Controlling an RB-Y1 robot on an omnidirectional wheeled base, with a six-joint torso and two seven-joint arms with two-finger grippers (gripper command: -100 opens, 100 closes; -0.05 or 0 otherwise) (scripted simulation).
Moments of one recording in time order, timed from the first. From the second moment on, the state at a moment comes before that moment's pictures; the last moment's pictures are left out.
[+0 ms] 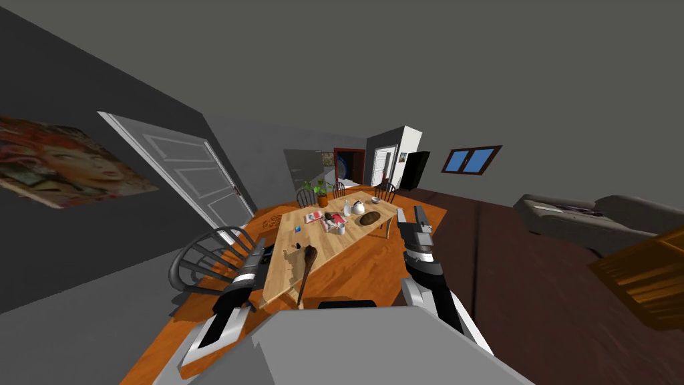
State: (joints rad) left arm 0.39 0.23 0.41 -1.61 -0.20 -0.42 0.01; right arm 0.49 0.04 0.00 -2.25 0.10 -0.64 -0.11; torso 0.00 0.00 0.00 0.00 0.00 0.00
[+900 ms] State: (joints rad) left arm 0.35 0.27 0.54 -1.41 -0.24 -0.37 0.01; right arm 0.49 0.04 0.00 -2.25 0.10 -0.64 -0.11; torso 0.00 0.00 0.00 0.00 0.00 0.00
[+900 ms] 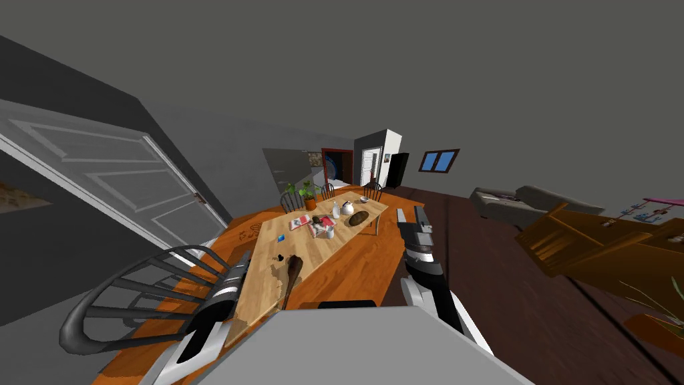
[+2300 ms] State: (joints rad) left arm 0.31 0.35 0.75 -1.01 -0.30 -0.28 0.01; right arm 0.49 0.04 0.00 -2.25 0.10 -0.64 -0.11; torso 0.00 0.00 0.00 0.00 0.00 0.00
